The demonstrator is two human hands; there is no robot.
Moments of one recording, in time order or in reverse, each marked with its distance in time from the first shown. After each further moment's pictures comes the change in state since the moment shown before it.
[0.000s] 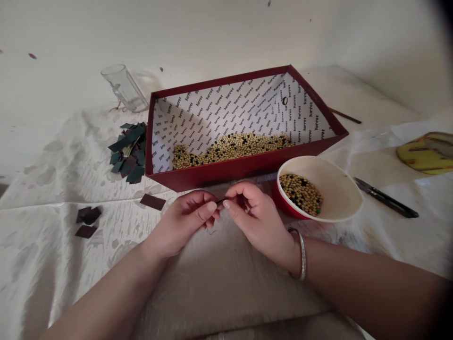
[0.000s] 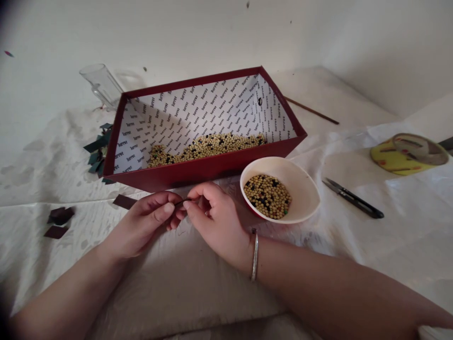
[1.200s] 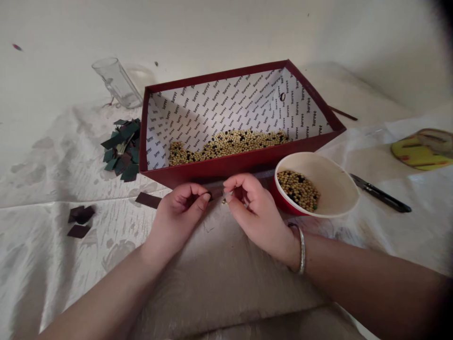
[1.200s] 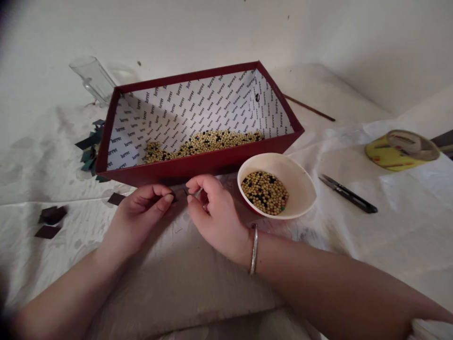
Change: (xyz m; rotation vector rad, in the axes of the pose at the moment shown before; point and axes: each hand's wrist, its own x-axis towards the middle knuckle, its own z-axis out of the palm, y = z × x) left_hand 0.001 0.000 0.008 0.311 0.322 0.185; right_hand 0.002 0.003 -0.003 -0.043 0.016 -0.034
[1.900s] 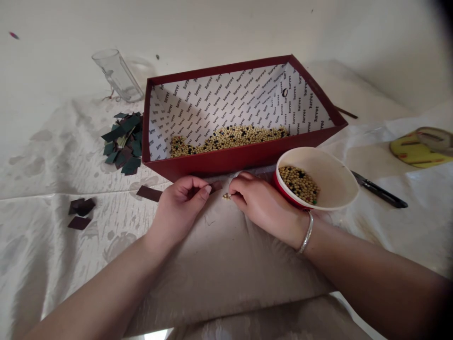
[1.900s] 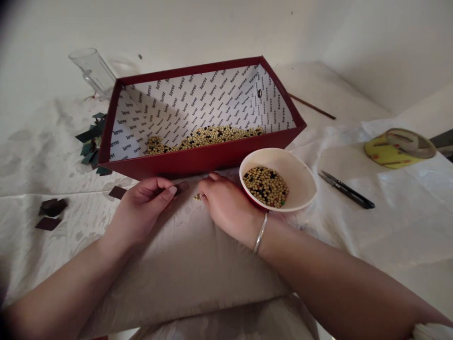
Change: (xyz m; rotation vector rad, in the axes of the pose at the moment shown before) left_hand 0.000 -0.011 0.000 0.092 0.029 -0.032; right_hand 0.015 0.008 -0.019 -0.728 -0.443 -0.069
